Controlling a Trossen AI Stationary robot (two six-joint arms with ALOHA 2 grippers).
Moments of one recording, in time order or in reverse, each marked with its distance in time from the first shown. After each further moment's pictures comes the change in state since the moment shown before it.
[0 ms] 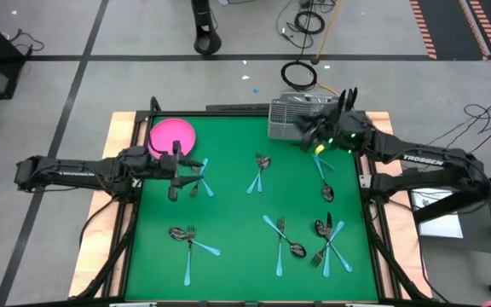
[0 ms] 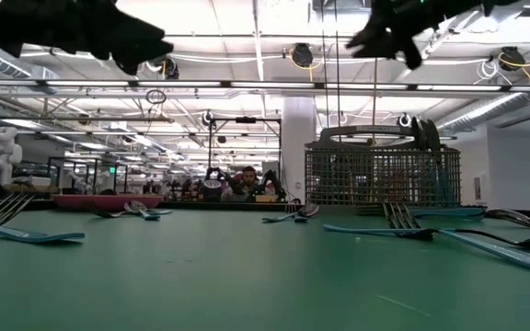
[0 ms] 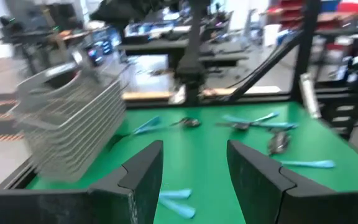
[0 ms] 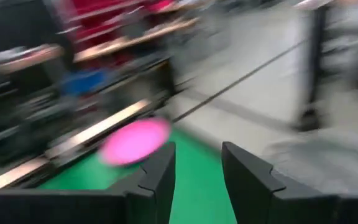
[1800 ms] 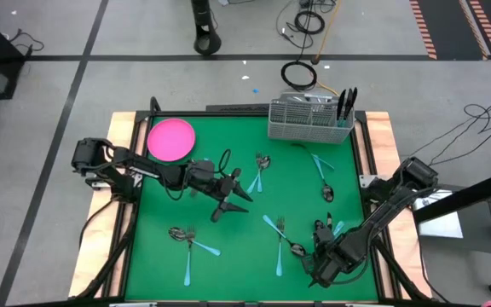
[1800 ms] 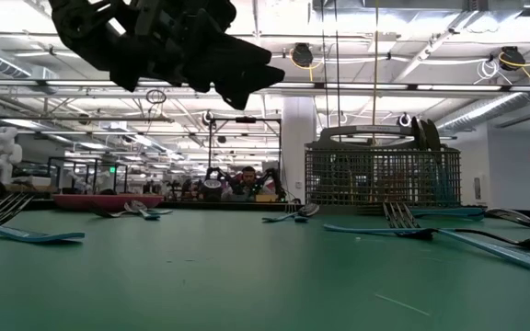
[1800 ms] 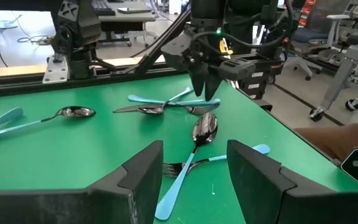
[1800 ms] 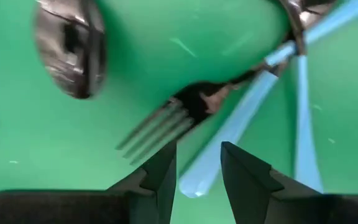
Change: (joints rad) left arm -0.100 0.934 0.344 0.431 0.315 -0.019; right arm 1.078 0.736 0.254 -0.790 -0.355 1.785
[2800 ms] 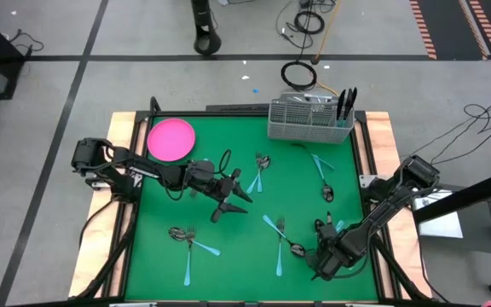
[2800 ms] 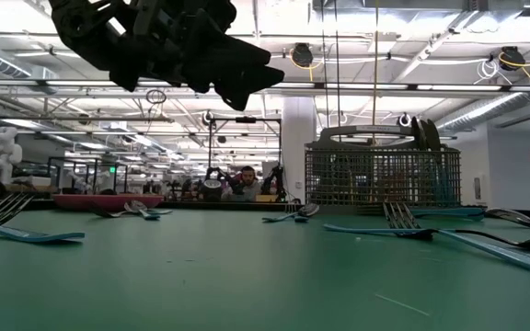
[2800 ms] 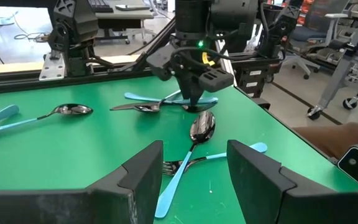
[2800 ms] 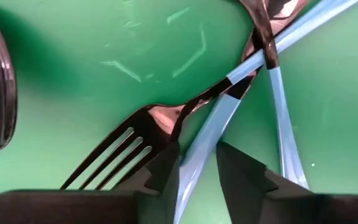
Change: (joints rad) left arm 0.000 0.000 0.001 -0.011 0.003 -0.003; right arm -0.001 -0.013 -0.155 0.090 -0.030 0.052
